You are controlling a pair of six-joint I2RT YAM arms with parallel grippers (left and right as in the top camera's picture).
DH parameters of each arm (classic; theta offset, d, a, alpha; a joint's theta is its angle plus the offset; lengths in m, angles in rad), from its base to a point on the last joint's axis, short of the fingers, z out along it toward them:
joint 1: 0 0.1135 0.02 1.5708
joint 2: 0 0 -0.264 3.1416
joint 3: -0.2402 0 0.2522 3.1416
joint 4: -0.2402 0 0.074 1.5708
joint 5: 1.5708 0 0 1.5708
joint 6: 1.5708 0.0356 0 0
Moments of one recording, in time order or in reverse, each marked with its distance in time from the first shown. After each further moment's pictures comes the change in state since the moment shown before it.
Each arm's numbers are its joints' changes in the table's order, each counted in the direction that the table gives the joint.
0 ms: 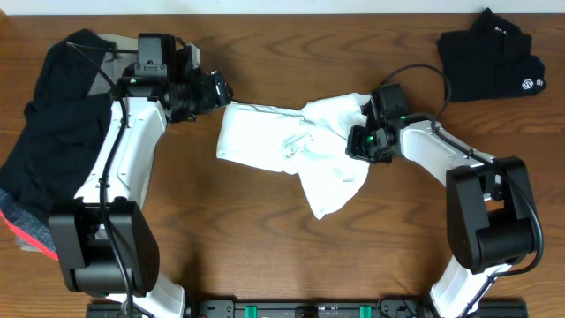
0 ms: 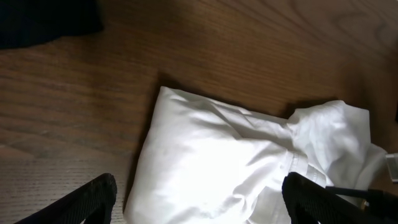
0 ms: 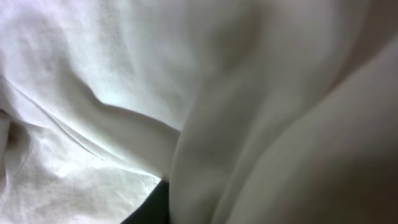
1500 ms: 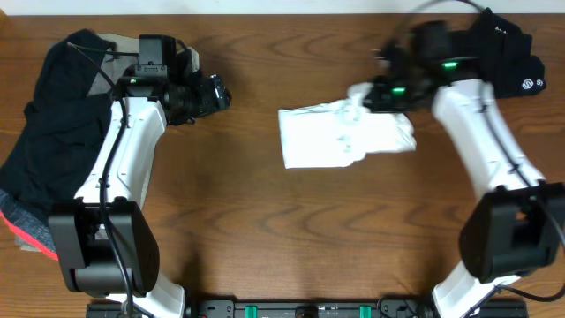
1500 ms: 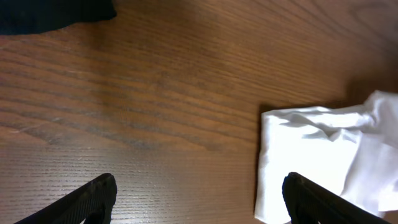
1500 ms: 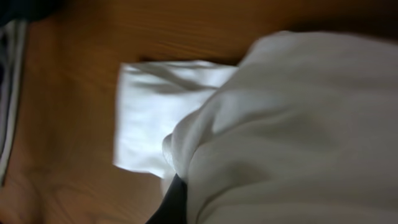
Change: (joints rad) left arm 0.000 0.000 0.000 -0.038 -0.029 0.007; right arm -0.045 0.069 -0.451 -0.367 -0.097 -0.302
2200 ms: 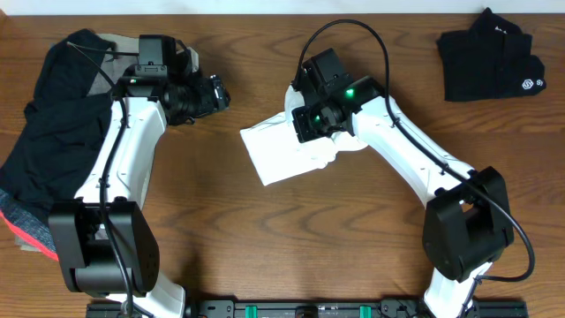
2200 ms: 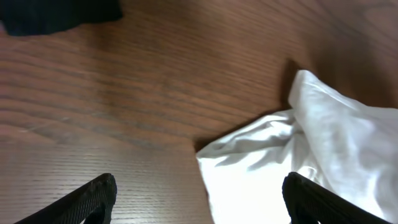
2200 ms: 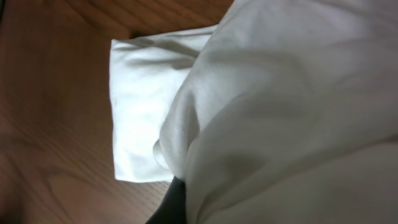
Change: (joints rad) left arm 0.001 0.000 0.000 0.001 -0.030 0.004; right arm 0.322 -0.094 -0.011 0.037 0.170 0.091
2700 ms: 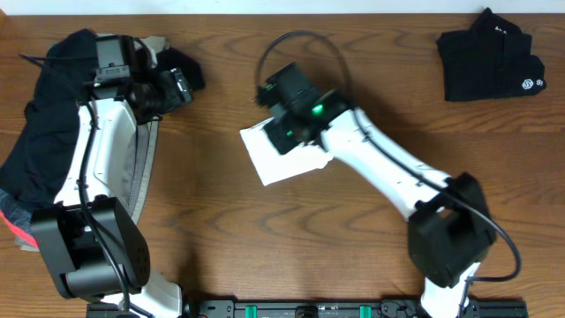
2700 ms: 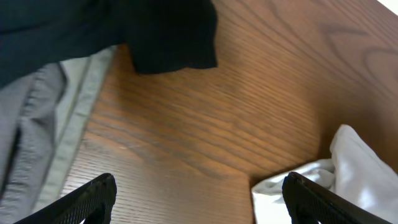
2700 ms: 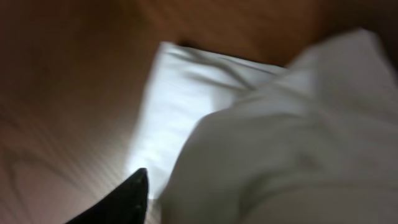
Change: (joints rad) left arm 0.163 0.000 0.000 0.042 -0.046 -0.002; right arm 0.183 -0.034 -0.030 0.067 0.135 -0.215
